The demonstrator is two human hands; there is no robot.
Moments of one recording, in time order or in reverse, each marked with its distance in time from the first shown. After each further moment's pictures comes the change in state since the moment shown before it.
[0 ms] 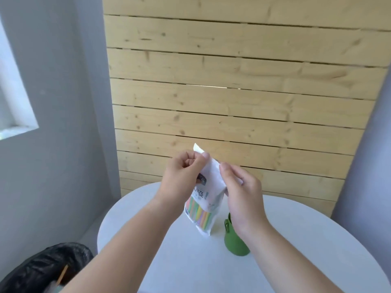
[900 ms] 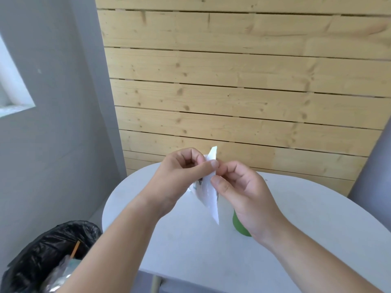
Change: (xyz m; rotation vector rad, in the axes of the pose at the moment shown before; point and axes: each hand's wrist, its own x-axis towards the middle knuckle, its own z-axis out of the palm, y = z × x) left_hand -0.008 -0.036 -0.032 0.009 -0.252 -0.054; right_hand -0.019 0.032 -0.014 0.137 -0.359 0.035
